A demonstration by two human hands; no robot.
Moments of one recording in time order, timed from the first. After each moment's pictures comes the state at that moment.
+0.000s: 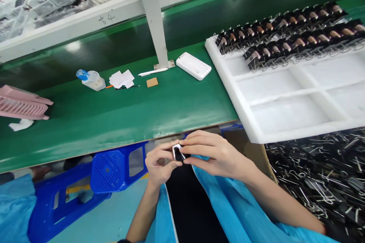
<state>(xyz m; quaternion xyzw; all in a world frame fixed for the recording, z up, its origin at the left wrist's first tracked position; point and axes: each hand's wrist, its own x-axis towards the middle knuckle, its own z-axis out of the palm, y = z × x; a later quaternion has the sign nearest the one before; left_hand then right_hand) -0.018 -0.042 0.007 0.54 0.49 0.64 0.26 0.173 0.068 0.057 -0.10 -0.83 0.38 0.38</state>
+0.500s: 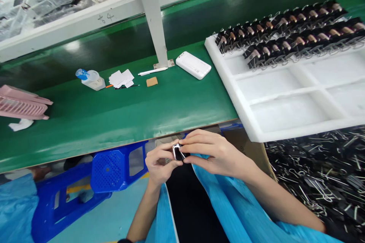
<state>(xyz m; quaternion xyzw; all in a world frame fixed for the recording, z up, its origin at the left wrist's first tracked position) -0.015 -0.045 0.004 0.53 0.52 0.63 0.23 0.174 0.067 0.056 -0.11 -0.83 0.40 0.37</state>
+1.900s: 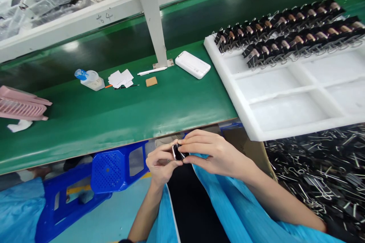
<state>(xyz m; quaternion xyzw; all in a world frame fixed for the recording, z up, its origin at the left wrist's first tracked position) -0.008 -0.044 0.002 0.51 0.49 0.67 0.23 0.172 0.064 0.056 -0.11 -0.83 0.41 0.36</state>
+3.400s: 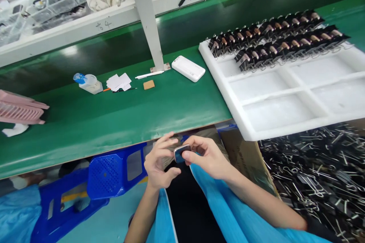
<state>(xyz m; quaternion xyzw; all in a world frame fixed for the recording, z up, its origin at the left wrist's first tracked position) -0.011 -0.037 0.019 0.58 0.48 0.63 0.21 0.164 0.034 0.044 -0.30 -0.49 0.77 0.28</state>
